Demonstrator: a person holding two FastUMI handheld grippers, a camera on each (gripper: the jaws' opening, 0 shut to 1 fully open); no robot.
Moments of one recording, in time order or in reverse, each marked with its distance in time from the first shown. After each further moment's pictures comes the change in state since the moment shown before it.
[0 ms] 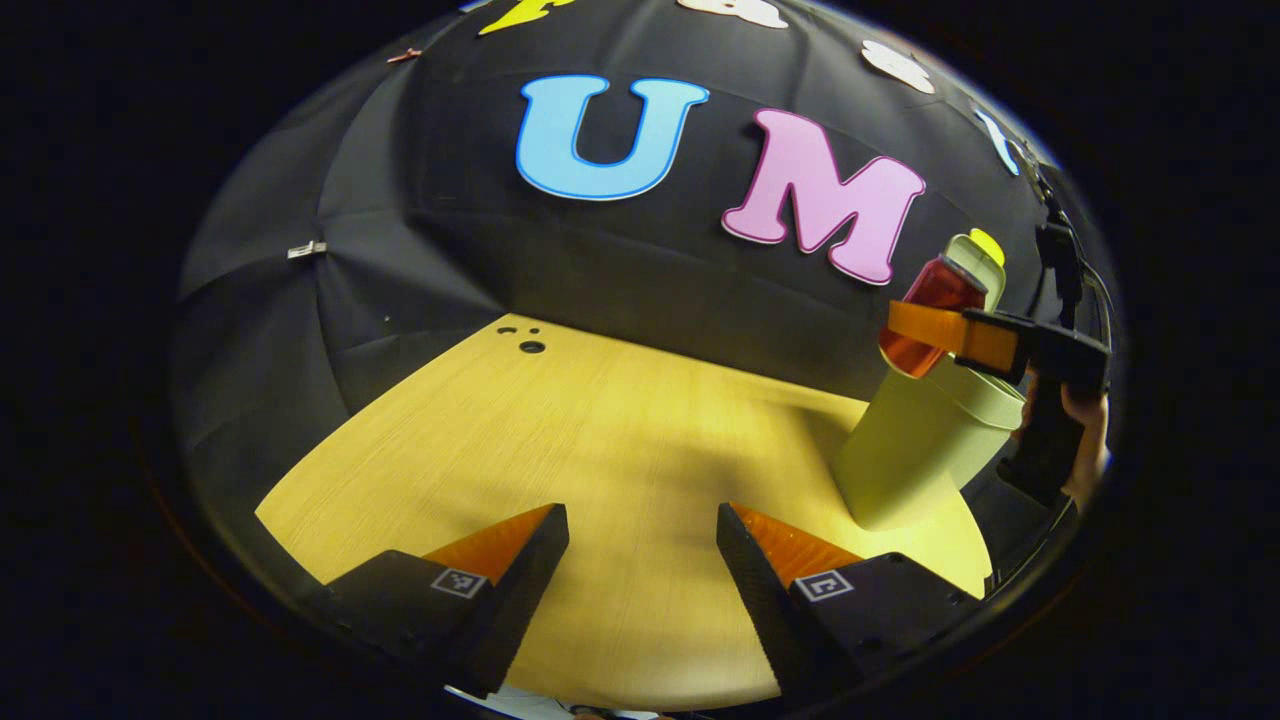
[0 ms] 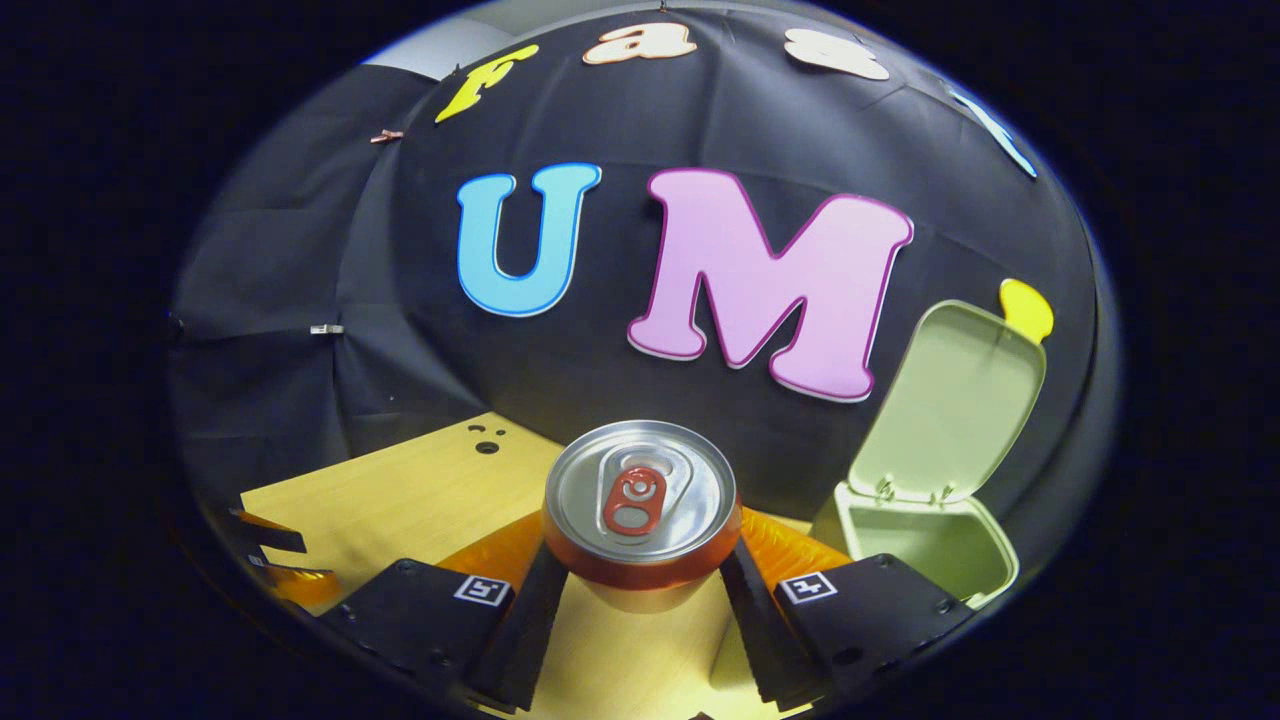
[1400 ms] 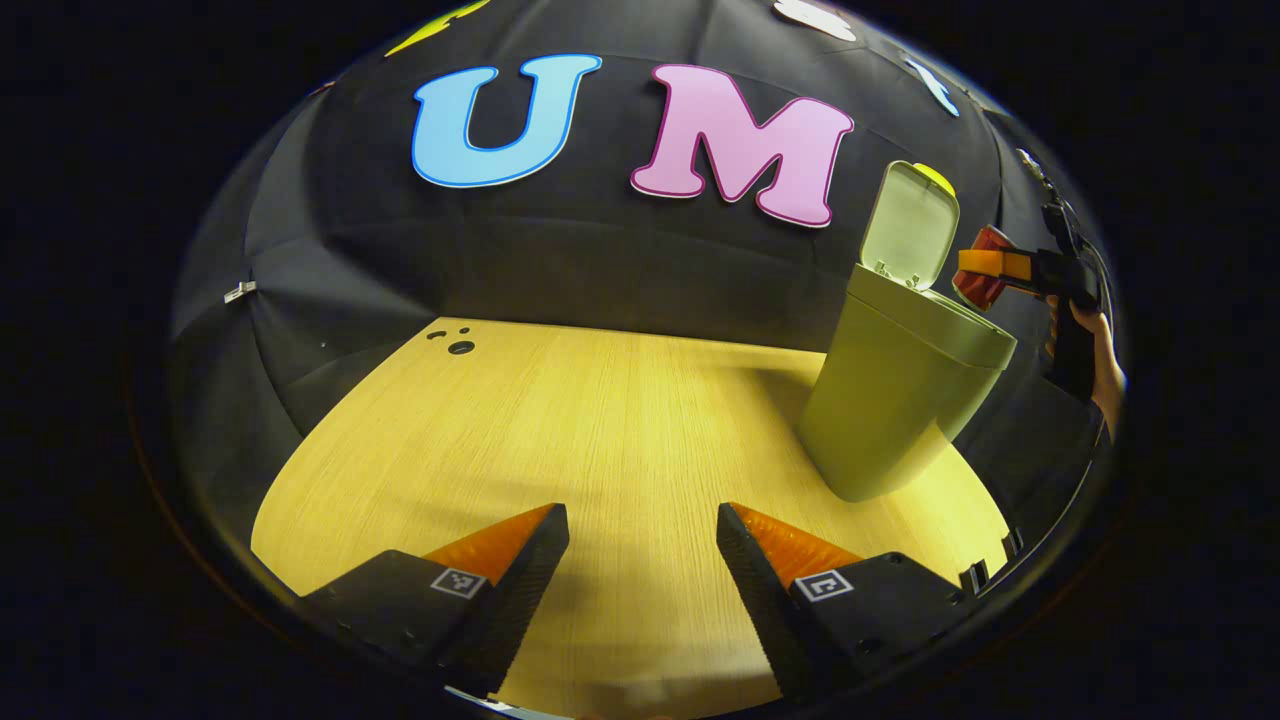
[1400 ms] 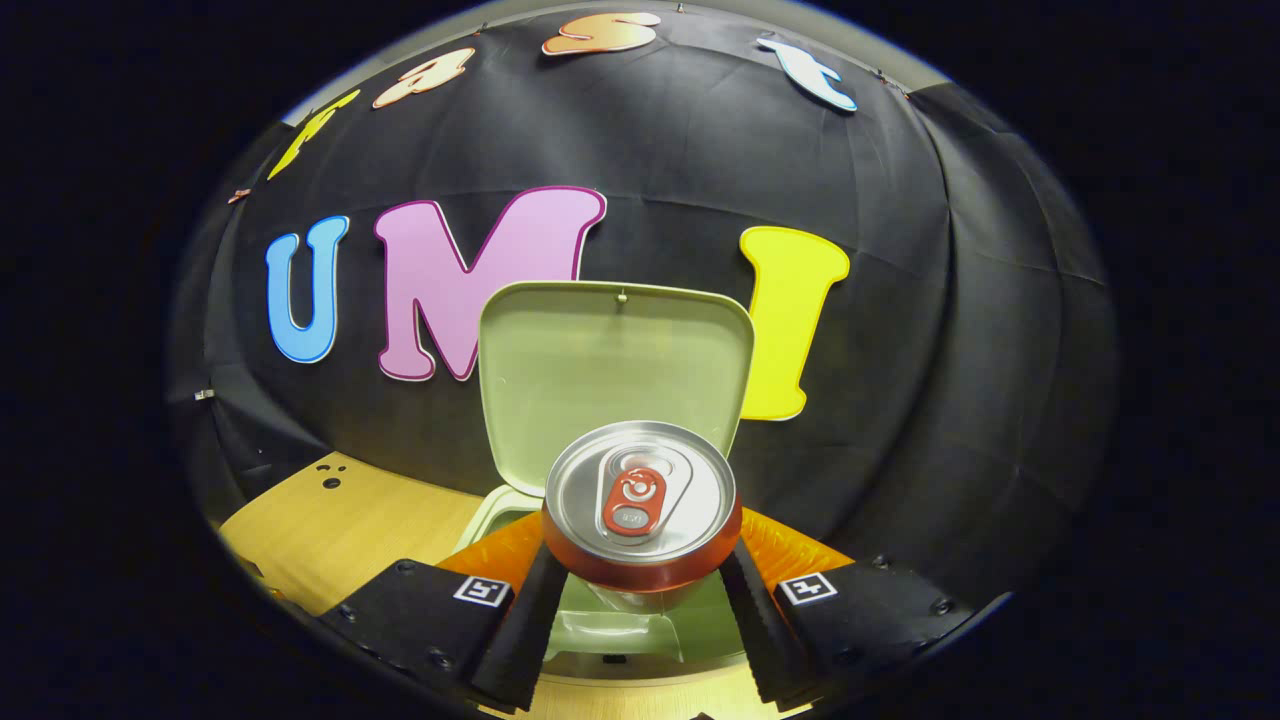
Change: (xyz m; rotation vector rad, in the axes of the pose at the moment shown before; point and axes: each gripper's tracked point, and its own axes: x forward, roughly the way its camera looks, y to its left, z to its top) left arm 0.039 -0.063 -0.026 0.149 0.094 -0.075; right arm -0.046 -0.248 -0.040 0.180 0.020 -0.390
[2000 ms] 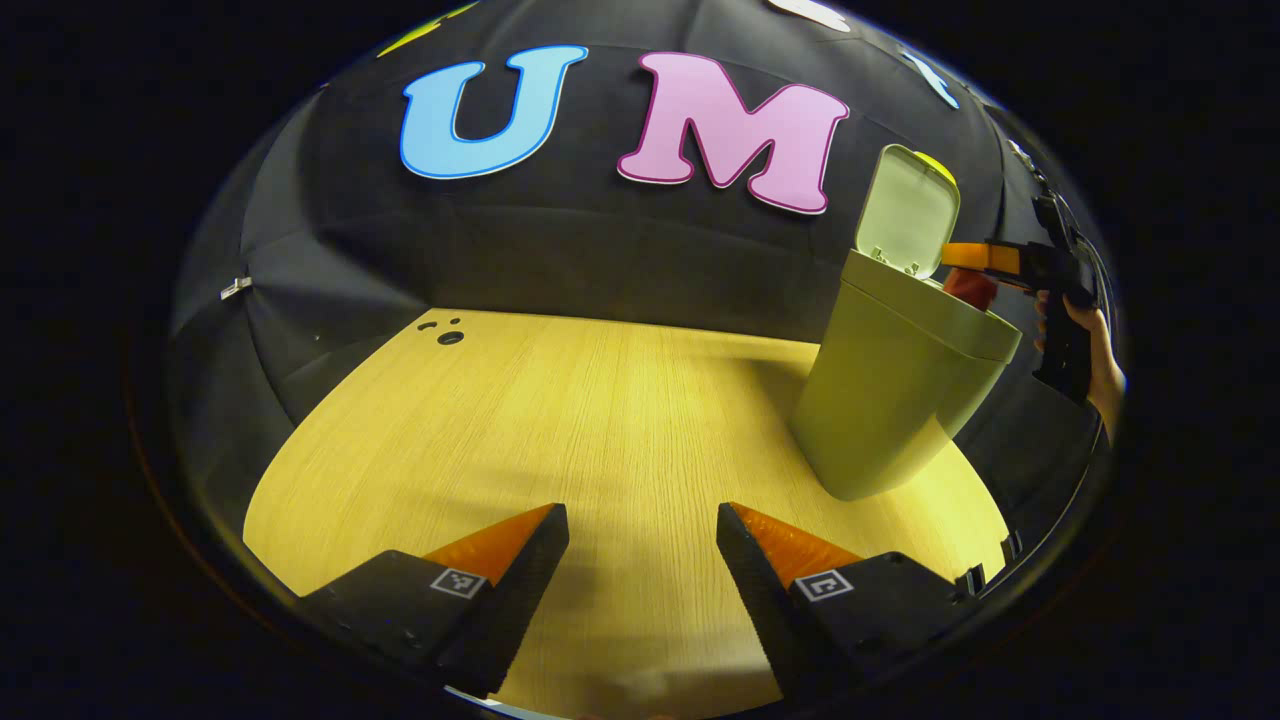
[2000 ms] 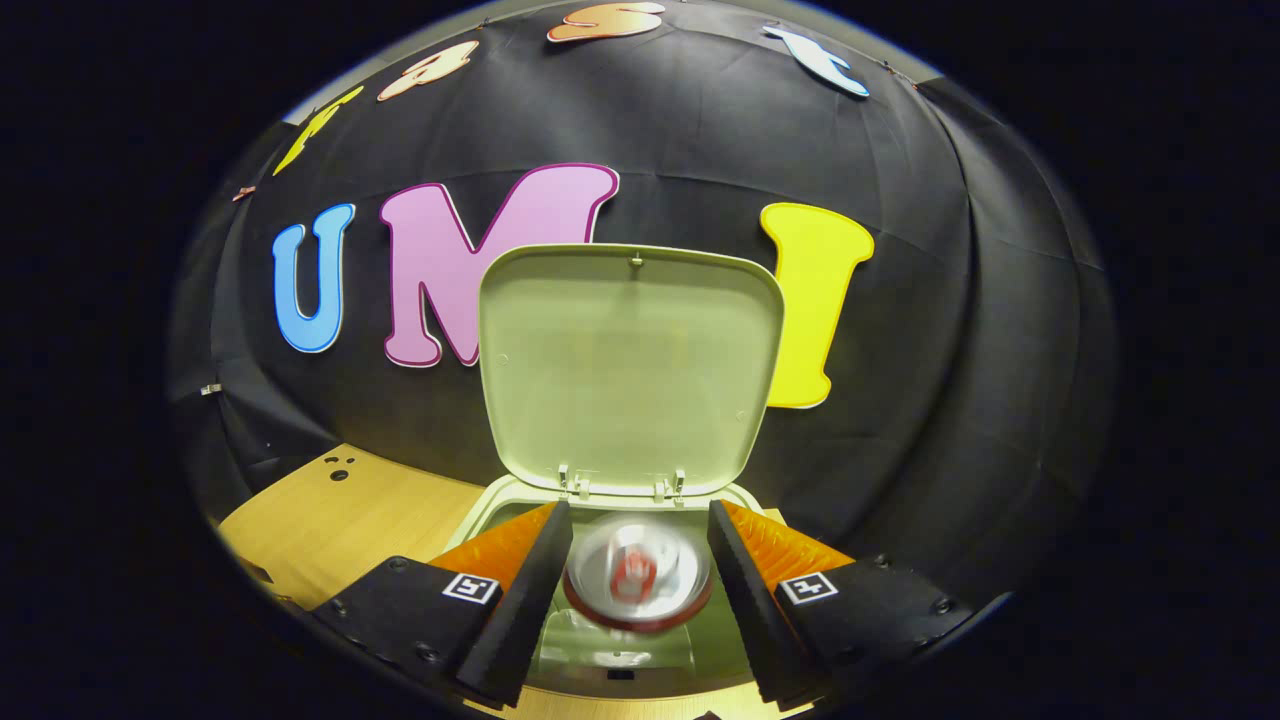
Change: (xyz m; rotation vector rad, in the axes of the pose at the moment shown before) left arm 0.011 -0.018 -0.009 -0.019 0.031 0.016; right arm 0.018 0.012 -0.012 -0.002 0.018 0.052
